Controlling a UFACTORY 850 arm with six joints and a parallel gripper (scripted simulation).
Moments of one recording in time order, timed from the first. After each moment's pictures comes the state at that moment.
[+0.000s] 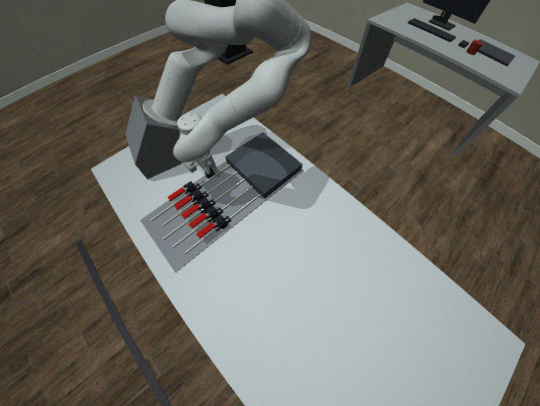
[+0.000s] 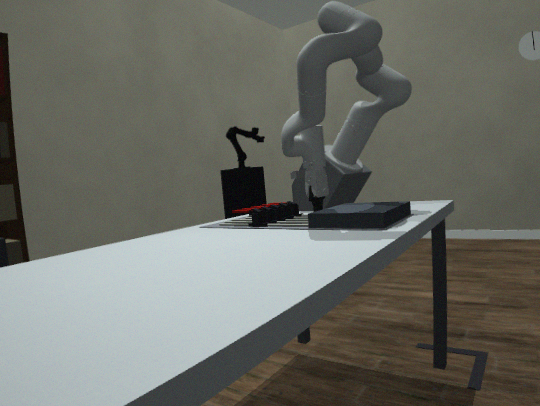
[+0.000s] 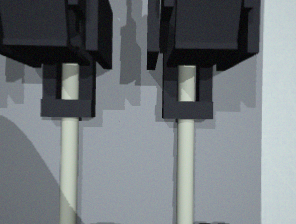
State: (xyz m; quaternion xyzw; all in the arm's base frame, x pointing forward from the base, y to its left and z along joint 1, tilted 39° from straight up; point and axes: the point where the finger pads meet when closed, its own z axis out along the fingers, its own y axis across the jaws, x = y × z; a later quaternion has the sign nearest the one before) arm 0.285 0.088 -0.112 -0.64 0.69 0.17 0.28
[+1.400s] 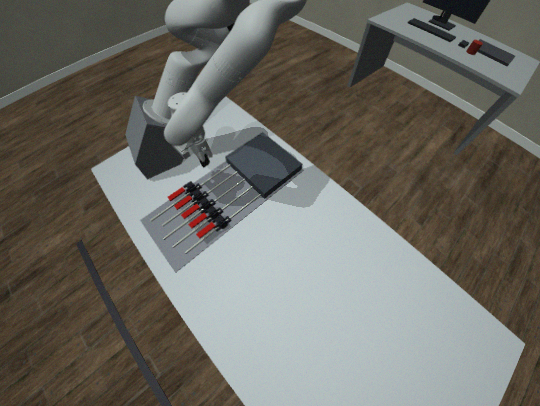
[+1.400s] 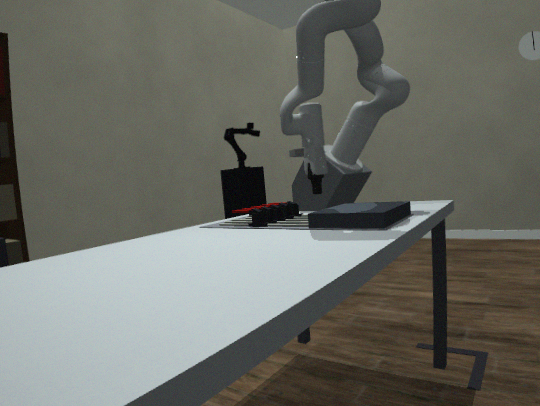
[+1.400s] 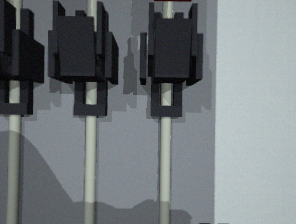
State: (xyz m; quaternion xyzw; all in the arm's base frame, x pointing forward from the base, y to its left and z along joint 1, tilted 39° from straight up) arm 0.267 0.040 -0.049 -0.64 0.69 0.17 0.28
